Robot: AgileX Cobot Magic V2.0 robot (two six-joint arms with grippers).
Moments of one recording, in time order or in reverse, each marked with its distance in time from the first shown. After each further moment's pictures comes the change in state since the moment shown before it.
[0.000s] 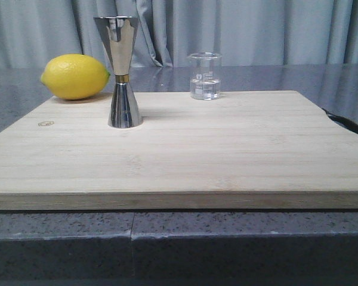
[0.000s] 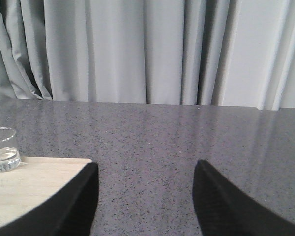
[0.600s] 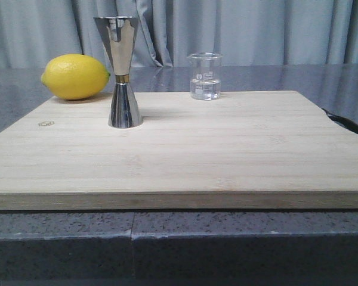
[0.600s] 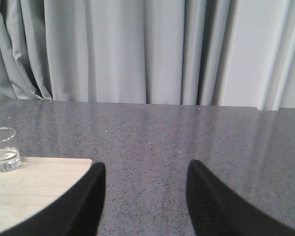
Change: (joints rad) left arm 0.000 0.000 0.000 0.000 0.006 0.000; right arm 0.000 0.000 0.001 0.000 0.002 0.000
